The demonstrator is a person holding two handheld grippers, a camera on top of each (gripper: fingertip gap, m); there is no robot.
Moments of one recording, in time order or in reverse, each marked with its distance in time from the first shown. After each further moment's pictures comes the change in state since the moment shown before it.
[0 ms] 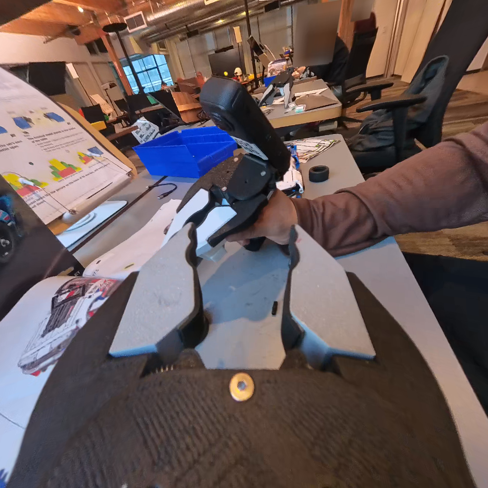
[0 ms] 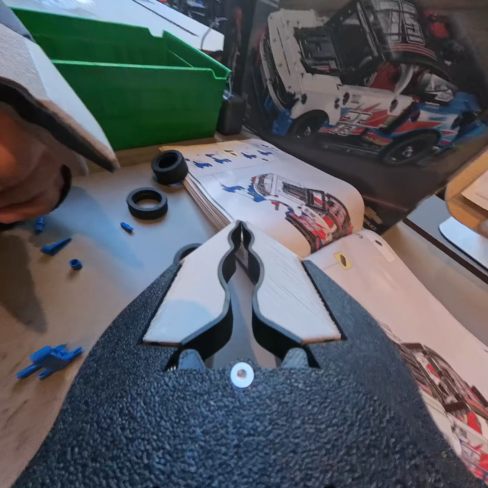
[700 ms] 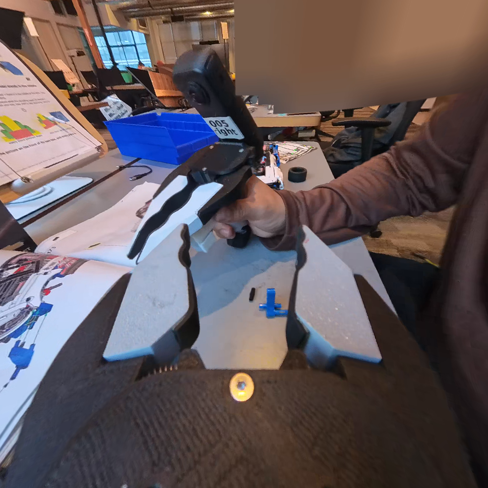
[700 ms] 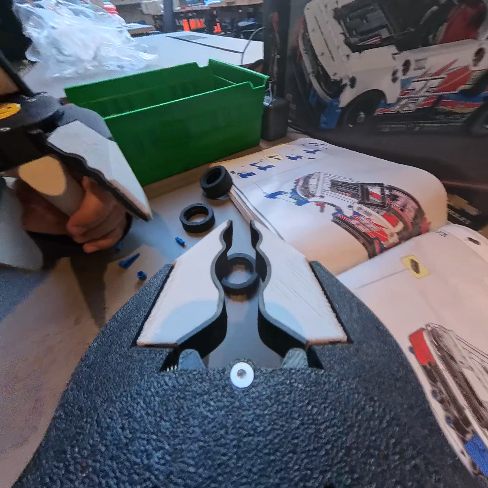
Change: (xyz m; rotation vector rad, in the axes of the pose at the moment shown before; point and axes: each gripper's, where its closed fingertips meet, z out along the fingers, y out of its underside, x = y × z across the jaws) left arm 0.008 0.014 -0.009 -0.002 0.081 -0.149; right arm -0.021 -0.006 0.004 0.019 -0.216 0.217
